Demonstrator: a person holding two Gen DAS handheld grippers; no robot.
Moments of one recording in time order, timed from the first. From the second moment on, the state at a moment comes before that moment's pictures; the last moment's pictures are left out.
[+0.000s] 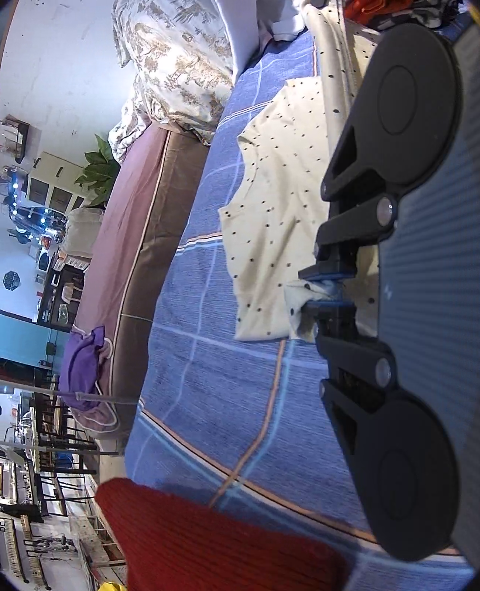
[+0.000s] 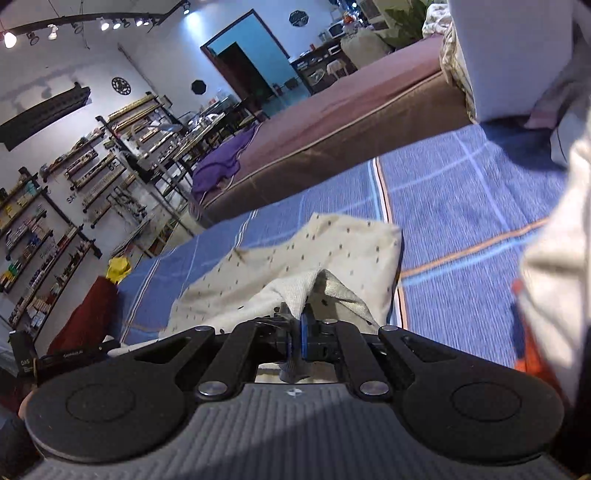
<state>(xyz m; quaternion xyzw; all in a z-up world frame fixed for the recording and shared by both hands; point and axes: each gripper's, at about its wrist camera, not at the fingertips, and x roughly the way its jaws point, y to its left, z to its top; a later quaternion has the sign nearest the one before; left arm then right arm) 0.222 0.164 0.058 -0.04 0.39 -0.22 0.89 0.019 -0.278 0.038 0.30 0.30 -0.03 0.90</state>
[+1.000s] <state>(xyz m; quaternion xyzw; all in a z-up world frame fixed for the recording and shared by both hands) 0.307 0.060 0.031 0.13 0.34 -0.12 0.92 0.118 -0.262 -0.009 0.15 0.23 -0.16 0.95</state>
